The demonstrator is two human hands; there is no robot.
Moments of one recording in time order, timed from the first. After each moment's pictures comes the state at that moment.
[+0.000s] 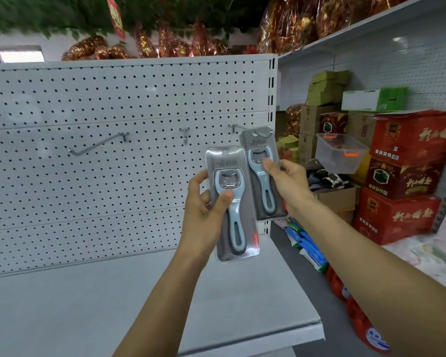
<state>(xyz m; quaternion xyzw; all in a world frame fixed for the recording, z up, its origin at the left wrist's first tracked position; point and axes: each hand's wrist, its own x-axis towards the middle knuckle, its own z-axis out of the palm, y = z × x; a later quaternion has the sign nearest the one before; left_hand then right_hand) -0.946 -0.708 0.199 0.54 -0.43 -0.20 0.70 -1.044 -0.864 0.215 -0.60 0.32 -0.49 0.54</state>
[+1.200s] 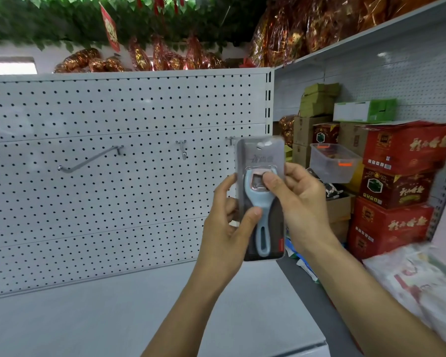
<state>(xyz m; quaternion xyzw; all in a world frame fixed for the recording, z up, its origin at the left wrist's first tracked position) -0.962 -0.720 0.198 0.51 -0.55 -0.15 0.65 -1.063 -0.802 0.228 -0.59 0.18 -0.59 0.52</state>
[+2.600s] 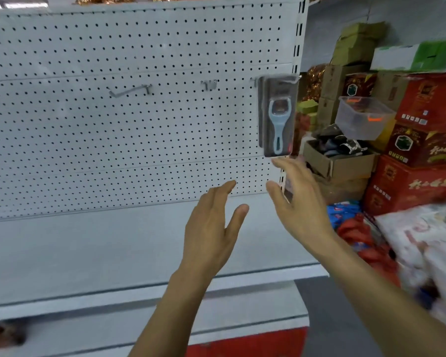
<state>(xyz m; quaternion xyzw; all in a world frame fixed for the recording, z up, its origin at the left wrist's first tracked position) -0.956 -0.619 0.111 0.72 -0.54 0.10 0.42 -1.081 -0.741 0.132 -0.82 0.27 -0.47 0.18</state>
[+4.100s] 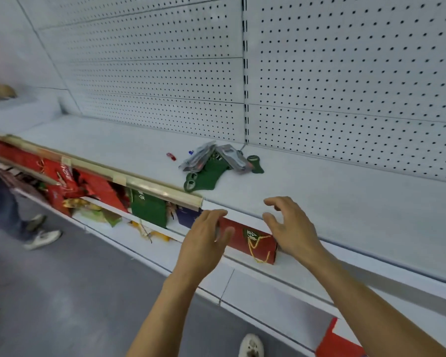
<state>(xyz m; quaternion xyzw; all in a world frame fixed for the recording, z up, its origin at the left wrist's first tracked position) -0.472 -0.069 0.000 0.90 -0.27 0.03 0.33 -0.524 -0.265 -0.004 -0.92 0.13 -0.17 0.34</state>
